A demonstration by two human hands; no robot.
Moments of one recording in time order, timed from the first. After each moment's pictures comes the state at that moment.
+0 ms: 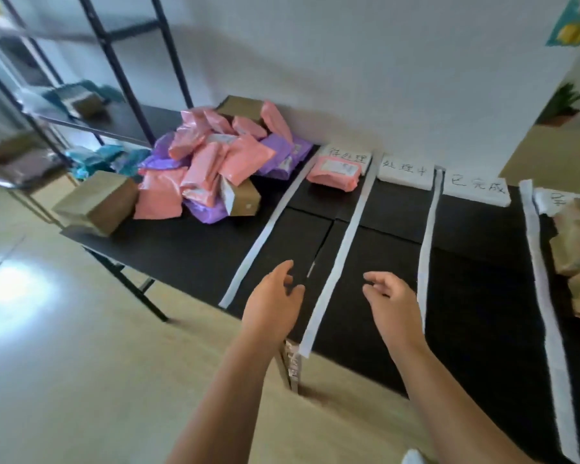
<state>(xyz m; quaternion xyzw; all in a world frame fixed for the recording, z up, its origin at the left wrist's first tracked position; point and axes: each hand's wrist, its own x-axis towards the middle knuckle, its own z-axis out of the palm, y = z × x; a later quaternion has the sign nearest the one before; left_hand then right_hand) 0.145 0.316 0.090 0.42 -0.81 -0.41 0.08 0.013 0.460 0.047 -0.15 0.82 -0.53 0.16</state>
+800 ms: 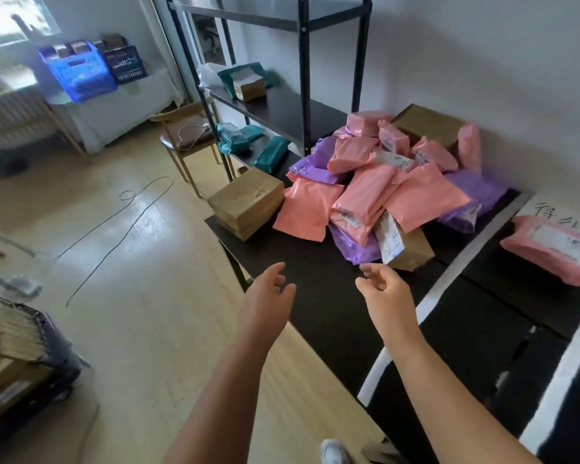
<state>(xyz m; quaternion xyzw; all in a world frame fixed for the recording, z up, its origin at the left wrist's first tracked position) 0.267 0.019 0.083 0.62 -0.66 -0.37 0.18 0.088 0.085 0.047 -0.31 0.74 -0.51 0.33</state>
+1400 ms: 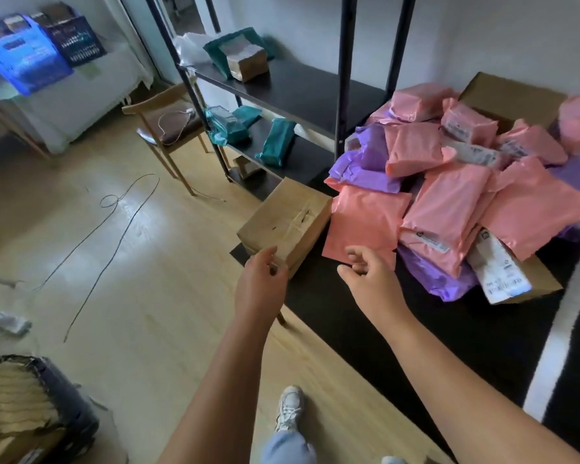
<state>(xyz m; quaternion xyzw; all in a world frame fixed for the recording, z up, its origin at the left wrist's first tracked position) 0.337 -0.242 0.045 0.63 -0.67 -0.36 0.18 0.176 -0.158 0.019 -0.35 0.76 -0.44 0.33</state>
